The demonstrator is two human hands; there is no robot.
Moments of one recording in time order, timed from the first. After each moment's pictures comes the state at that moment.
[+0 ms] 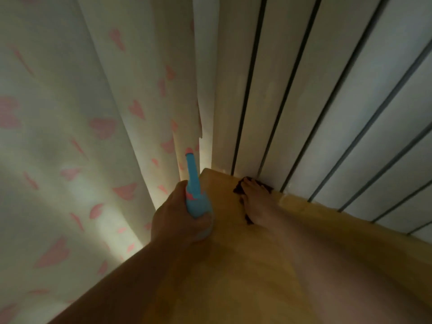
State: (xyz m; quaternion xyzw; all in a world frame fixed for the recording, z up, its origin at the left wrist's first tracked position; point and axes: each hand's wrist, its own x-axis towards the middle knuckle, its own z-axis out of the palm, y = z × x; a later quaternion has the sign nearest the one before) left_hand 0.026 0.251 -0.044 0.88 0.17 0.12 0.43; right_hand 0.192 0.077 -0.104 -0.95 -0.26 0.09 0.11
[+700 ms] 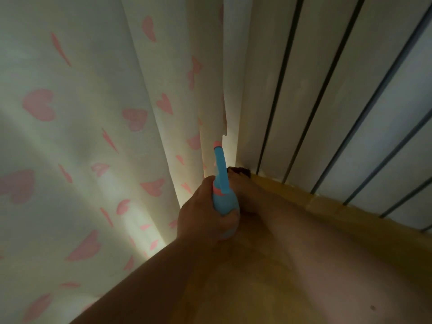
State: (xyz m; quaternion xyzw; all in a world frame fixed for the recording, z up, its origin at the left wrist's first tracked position) left_hand 0.035 0.261 -0.057 0.88 0.16 0.16 0.41; right_hand 0.205 0.188 -0.100 -0.90 -0.36 0.19 0.14
